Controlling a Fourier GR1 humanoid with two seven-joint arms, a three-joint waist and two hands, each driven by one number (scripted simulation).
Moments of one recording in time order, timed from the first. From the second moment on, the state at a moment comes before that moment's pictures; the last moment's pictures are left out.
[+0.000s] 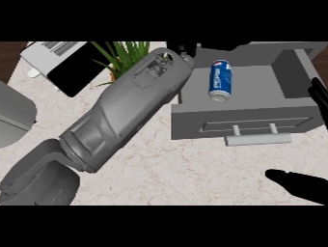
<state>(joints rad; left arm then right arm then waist) -1.45 0.00 -0.61 -0.43 0.71 0.84 -0.13 -0.01 -0.24 -0.03 -2.13 0.62 0.15 0.01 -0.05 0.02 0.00</state>
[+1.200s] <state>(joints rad) -1.32 0.23 -0.62 -0.75 0.60 0.81 0.12 -0.29 -0.16 0.03 -1.35 1.09 -0.30 -0.09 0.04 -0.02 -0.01</state>
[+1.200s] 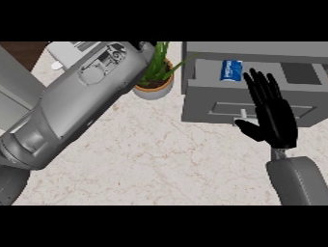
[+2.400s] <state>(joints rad) -1.03 0.49 -0.62 -1.20 0.51 0.79 0.30 -0.77 -0.14 -0.15 -0.58 1.20 -0.80 -0.11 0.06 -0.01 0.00</state>
